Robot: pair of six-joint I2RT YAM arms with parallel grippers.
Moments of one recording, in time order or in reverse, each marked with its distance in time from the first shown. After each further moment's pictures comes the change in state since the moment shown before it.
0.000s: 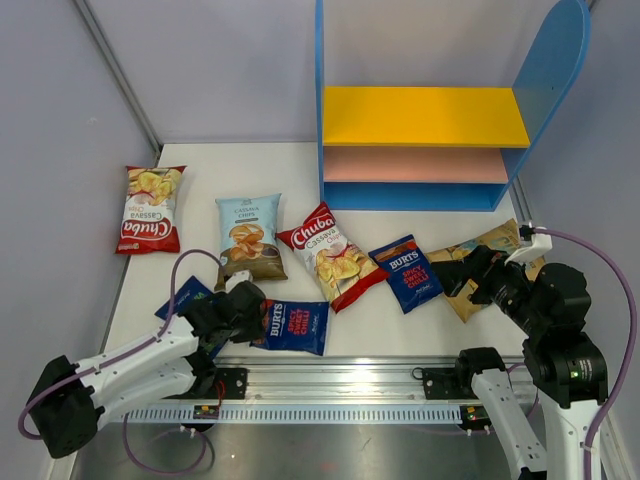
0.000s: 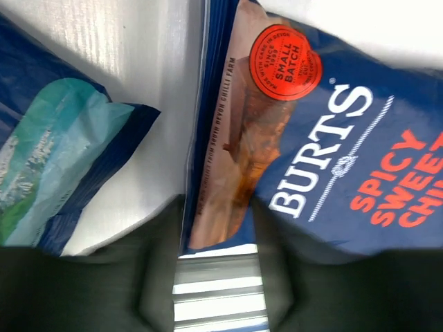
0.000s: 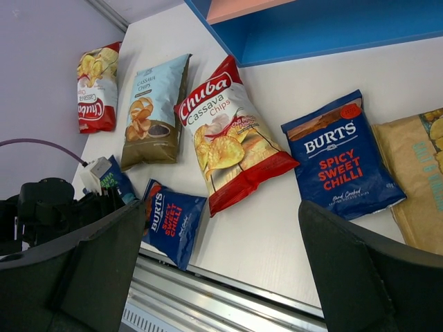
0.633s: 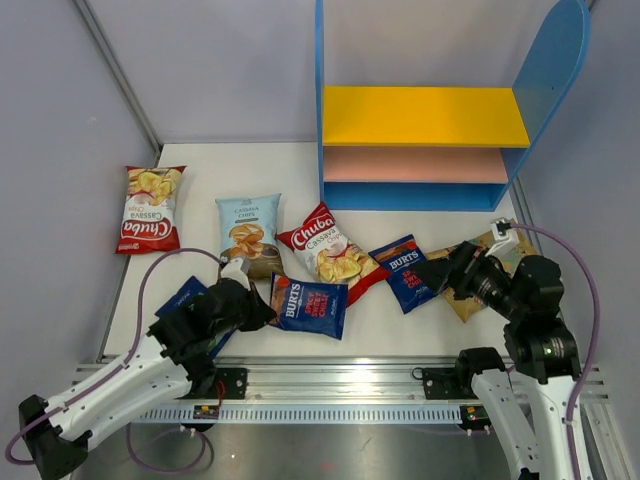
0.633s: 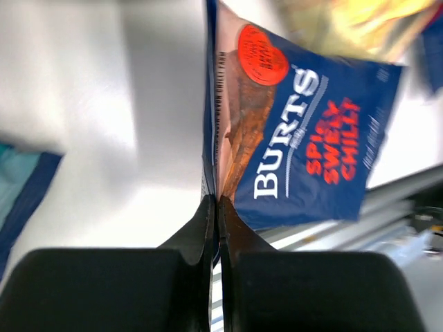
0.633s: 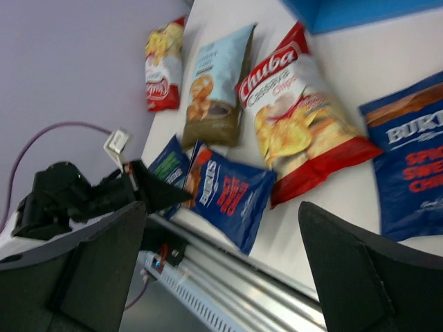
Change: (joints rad) left arm -0.011 -0.260 0.024 0.093 0.072 0.066; right arm 0.001 -0.008 -0.149 0.177 -0.187 0.153
